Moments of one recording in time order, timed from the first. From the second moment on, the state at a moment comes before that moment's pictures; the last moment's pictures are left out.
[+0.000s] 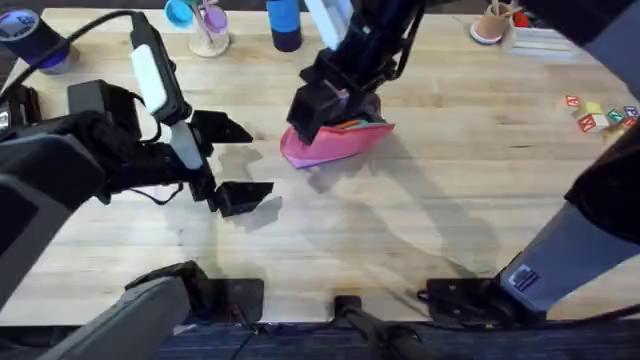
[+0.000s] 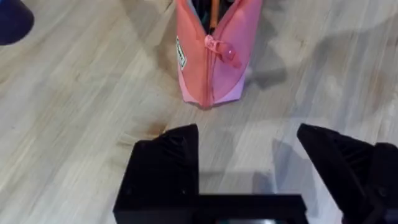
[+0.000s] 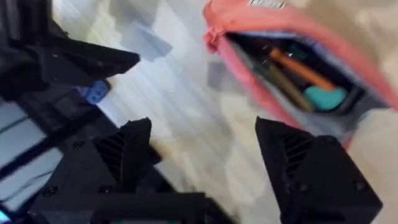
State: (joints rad) left arm 0.31 1.18 0.62 -0.81 0.95 1.31; right arm 0.62 1.95 1.95 -1.50 -0.36 -0.16
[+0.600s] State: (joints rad) left arm 0.31 1.24 0.62 -0.79 0.95 1.31; right arm 0.67 1.95 1.95 -1.47 -0.37 0.24
